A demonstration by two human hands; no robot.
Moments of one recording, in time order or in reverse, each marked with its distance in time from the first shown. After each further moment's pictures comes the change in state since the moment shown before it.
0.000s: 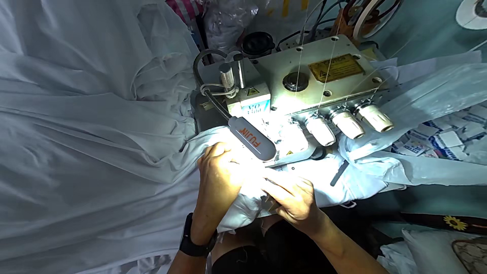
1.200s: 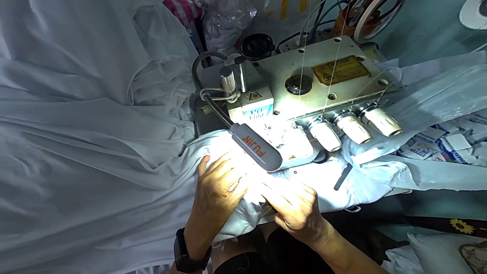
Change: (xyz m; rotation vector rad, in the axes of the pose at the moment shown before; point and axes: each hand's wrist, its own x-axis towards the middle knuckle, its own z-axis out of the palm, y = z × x) left_hand -0.013 -0.023 -0.002 0.051 0.032 0.344; right_hand 0.007 -0.011 -0.001 -0.157 -0.060 0.010
